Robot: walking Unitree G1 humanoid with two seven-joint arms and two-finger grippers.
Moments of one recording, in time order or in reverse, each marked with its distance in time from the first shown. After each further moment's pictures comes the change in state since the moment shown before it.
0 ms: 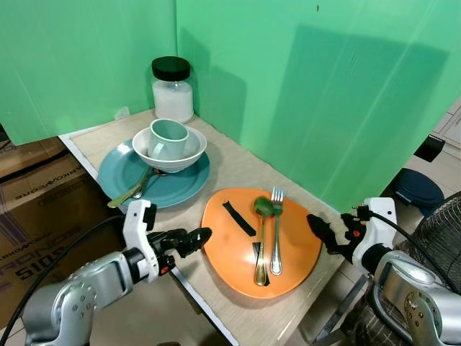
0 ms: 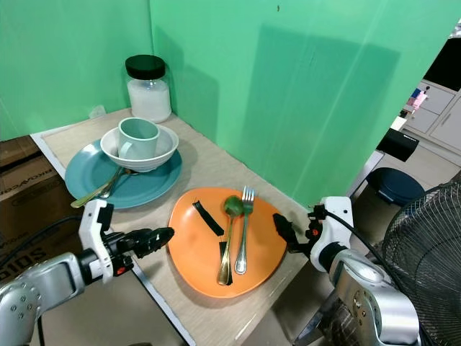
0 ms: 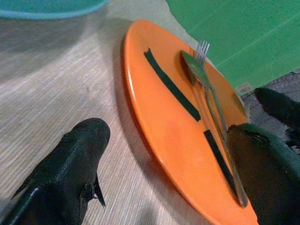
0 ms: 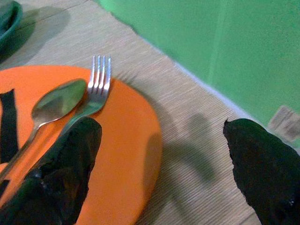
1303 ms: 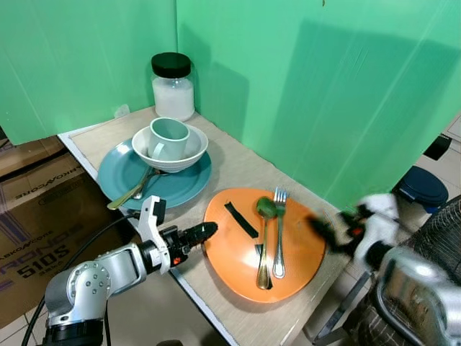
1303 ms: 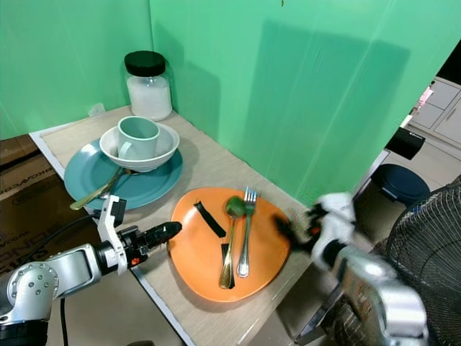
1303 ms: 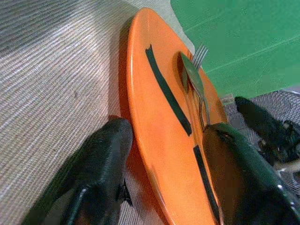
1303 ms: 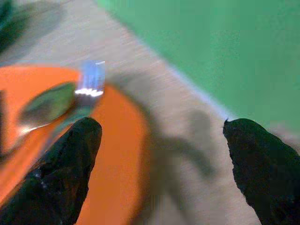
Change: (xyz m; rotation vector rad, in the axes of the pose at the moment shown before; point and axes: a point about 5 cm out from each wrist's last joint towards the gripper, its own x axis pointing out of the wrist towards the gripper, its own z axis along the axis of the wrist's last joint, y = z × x) left arm 0.024 0.007 0.000 -0.199 0.031 -0.079; right arm -0.002 -0.014 0.012 -0.046 0.000 -0.017
